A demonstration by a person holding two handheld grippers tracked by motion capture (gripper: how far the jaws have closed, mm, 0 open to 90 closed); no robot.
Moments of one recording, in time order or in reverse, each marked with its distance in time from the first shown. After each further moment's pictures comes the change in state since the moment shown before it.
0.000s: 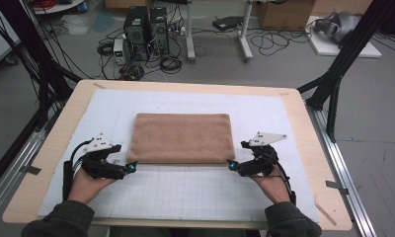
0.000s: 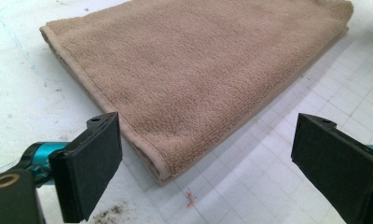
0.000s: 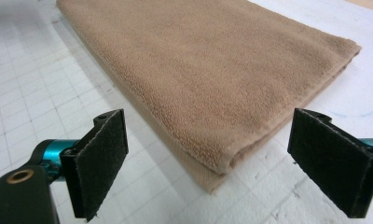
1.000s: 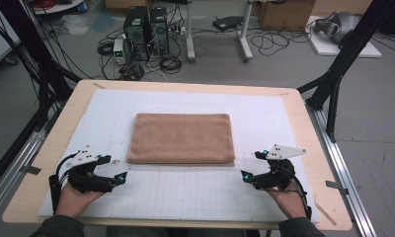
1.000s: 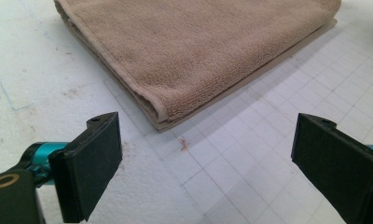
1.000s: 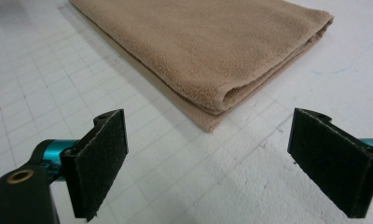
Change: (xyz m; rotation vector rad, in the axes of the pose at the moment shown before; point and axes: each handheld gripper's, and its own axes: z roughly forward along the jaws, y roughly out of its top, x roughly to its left) left arm -0.005 -0.029 -0.030 -0.025 0.008 -0.039; right arm 0.006 -0.033 -0.039 -0.015 -0.029 0.015
